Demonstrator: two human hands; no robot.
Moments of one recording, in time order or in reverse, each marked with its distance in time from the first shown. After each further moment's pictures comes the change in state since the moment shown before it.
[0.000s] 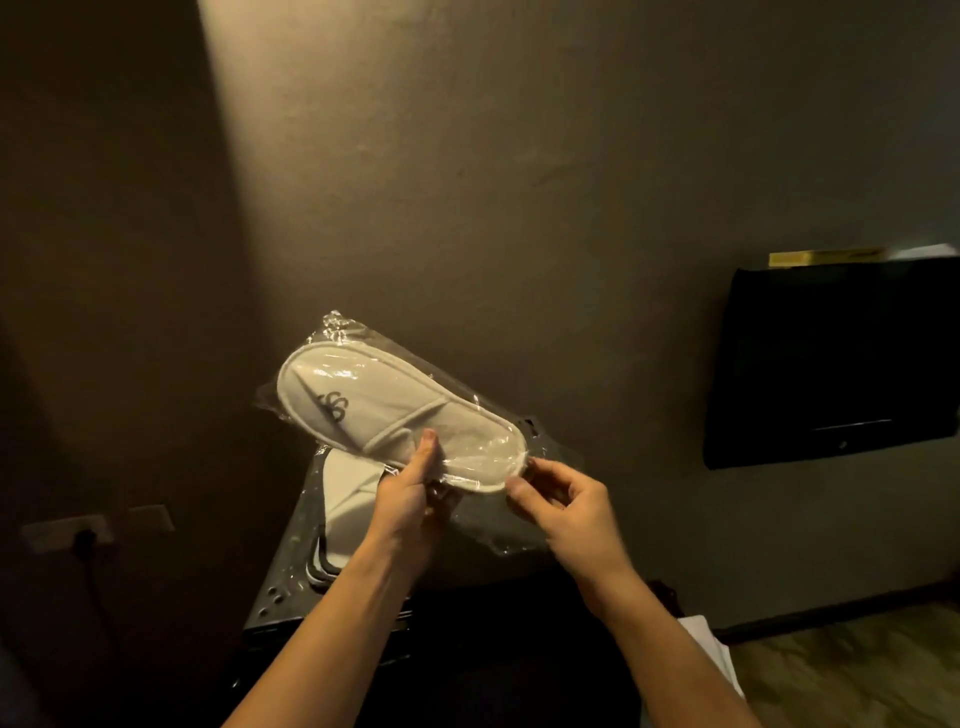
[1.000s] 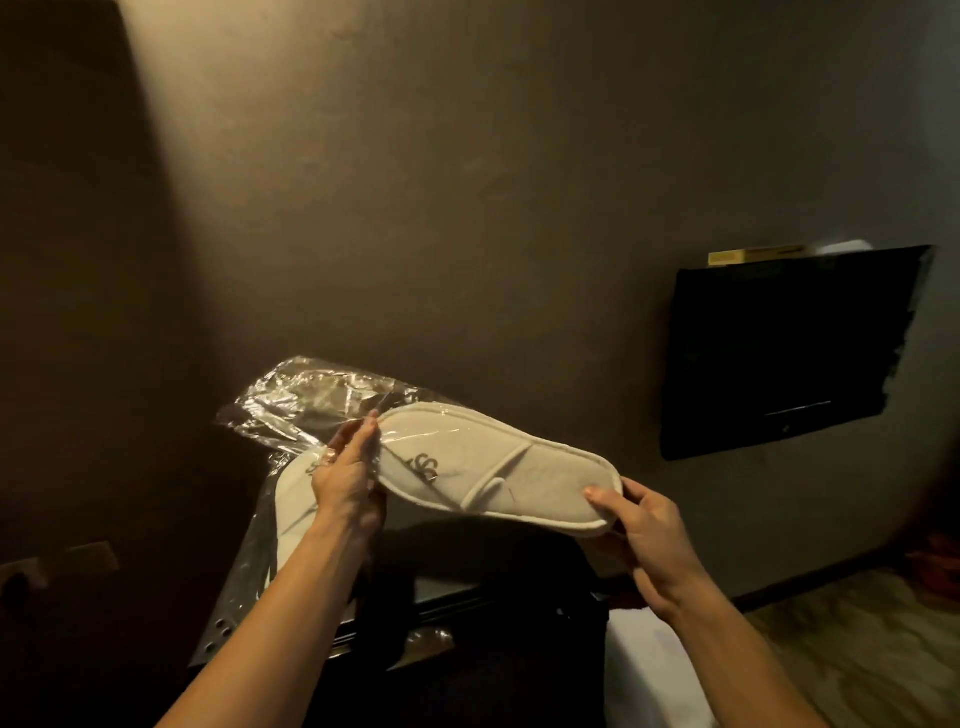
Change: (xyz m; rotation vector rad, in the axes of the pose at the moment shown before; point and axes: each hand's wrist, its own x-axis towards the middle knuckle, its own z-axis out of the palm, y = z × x) left_hand 0.062 0.015 -0.008 -0.187 0.122 0.122; right_hand -0.009 0.002 -0.102 0.329 0.130 0.174
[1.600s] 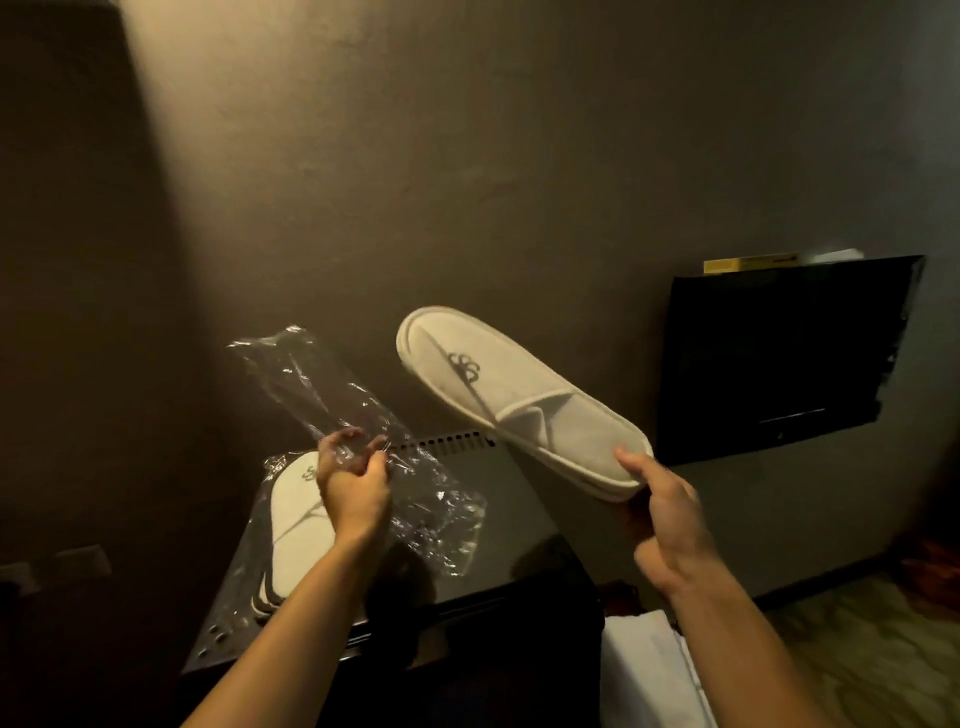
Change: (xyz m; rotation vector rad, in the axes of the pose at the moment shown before) left_hand -0.022 -0.019 0.007 0.517 0.123 0.408; right_hand 0.000 -0.033 0.009 0.246 0.128 0.003
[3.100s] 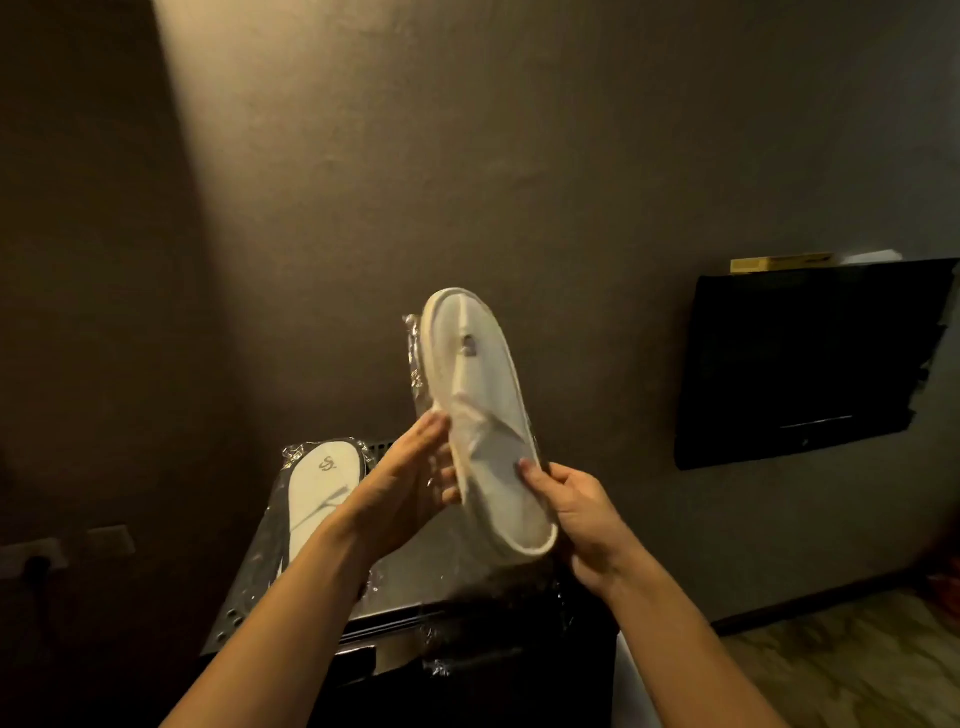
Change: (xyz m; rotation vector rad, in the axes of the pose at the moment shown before) left_hand -0.031 0.053 0.000 -0.276 -0.875 -0.415; right_hand 0.010 0.053 0.054 -0.216 -0.328 0.152
